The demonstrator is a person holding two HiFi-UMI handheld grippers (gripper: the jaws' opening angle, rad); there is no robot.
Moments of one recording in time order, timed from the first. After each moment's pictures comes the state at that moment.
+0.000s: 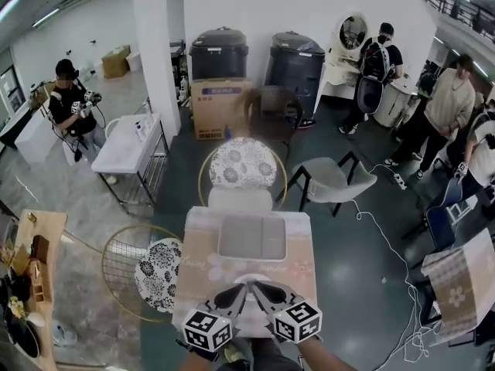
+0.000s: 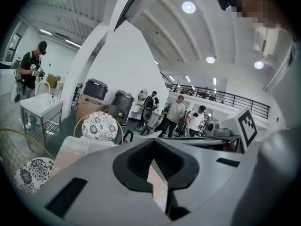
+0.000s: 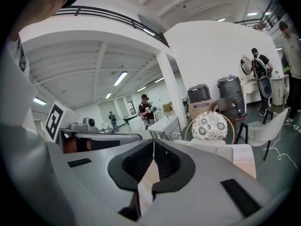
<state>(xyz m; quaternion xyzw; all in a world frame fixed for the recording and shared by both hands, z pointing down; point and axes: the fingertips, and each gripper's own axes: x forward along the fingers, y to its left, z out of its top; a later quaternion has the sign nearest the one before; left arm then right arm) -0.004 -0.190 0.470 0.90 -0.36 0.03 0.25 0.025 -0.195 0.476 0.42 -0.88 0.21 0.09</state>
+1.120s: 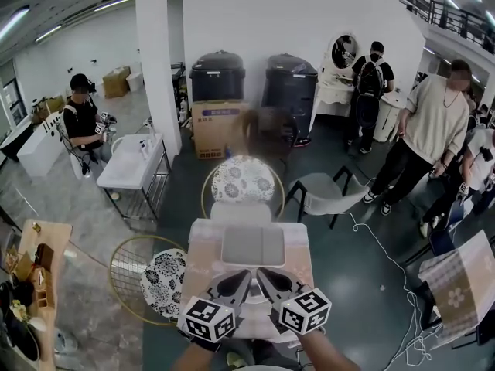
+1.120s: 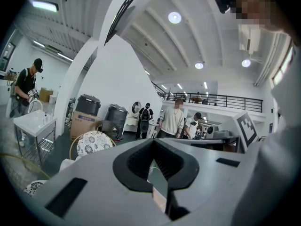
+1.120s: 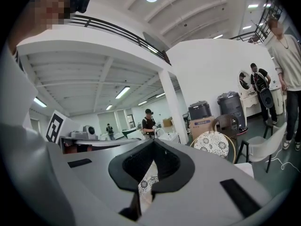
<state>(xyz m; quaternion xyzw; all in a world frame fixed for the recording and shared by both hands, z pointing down) -0.003 -0.183 0.375 0.92 -0.35 -0.01 0.18 0.028 -0.189 0.375 0.44 -0.89 0.15 0.01</state>
